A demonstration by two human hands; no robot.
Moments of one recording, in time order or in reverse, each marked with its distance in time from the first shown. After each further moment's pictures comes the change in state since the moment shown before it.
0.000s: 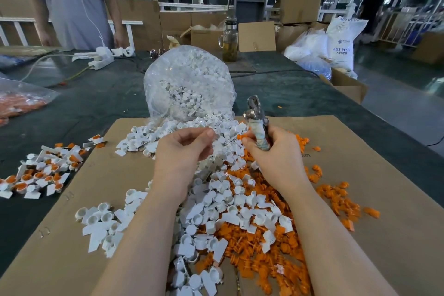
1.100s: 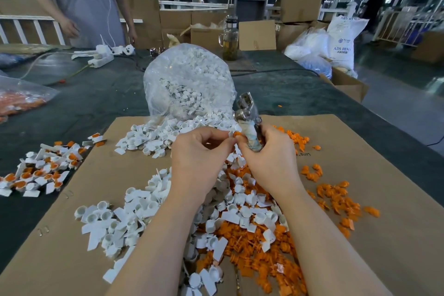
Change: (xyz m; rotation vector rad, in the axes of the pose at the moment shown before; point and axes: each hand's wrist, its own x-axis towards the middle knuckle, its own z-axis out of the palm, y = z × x) left_hand -0.019 0.004 0.025 0.253 0.015 0.198; right_hand -0.006 -0.009 0.010 -0.058 0.068 -0.146
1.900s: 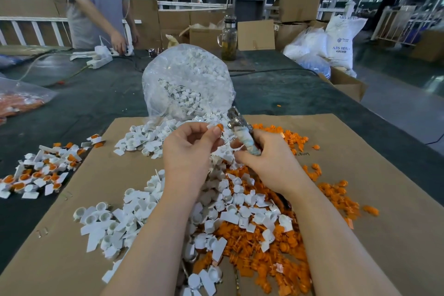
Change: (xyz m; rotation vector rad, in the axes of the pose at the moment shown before) left_hand 0.006 -0.001 -0.004 -0.275 0.095 -0.111; right_hand 0.002 0.001 -0.016 0.111 -0.369 0.087
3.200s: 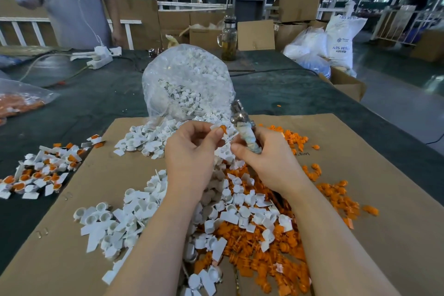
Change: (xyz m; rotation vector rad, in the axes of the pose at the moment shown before) left_hand 0.001 -0.006 0.001 0.145 0.001 0.139; right_hand 0.001 -0.002 0.001 0.085 0.056 -0.035
